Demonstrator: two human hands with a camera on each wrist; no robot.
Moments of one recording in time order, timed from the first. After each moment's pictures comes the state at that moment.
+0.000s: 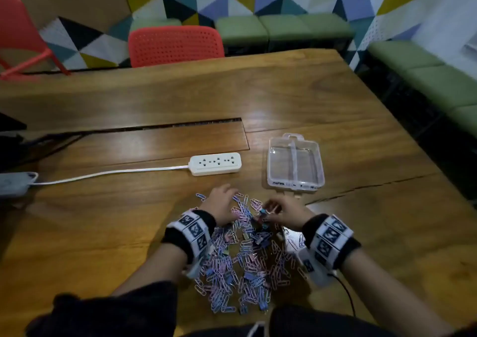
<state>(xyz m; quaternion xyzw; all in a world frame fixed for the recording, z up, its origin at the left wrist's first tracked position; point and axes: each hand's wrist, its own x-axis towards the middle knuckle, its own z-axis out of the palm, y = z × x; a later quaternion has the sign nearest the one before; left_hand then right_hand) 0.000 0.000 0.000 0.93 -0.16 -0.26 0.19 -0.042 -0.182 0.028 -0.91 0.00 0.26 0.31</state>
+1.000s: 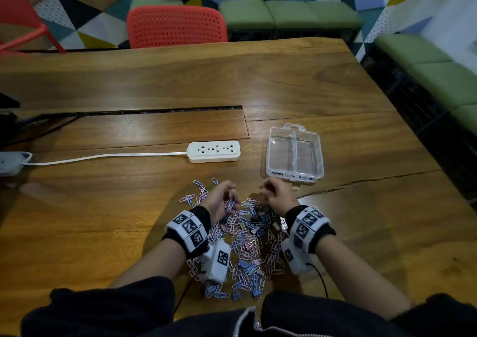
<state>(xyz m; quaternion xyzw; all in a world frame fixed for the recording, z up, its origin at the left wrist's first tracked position) -0.016 -0.007 -0.002 0.57 0.16 -0.35 0.72 -0.029 -0.171 -0.006 -0.88 0.10 0.12 0.45</state>
